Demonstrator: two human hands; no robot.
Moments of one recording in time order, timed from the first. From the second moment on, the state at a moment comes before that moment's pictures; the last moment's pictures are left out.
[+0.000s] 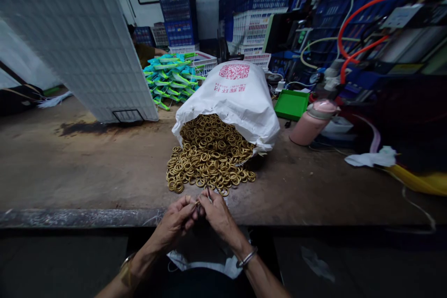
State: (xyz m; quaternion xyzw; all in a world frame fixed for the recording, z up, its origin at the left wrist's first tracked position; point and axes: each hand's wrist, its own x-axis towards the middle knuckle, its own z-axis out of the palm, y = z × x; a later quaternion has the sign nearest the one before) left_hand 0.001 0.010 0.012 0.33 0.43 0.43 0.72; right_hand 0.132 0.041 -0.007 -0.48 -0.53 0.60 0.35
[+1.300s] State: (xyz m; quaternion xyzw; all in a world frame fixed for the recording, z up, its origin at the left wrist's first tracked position) left_hand -0.005 0.000 0.028 0.24 0.39 0.46 0.76; right_hand 0.139 0.040 -0.011 -0.63 -0.73 0.20 0.16
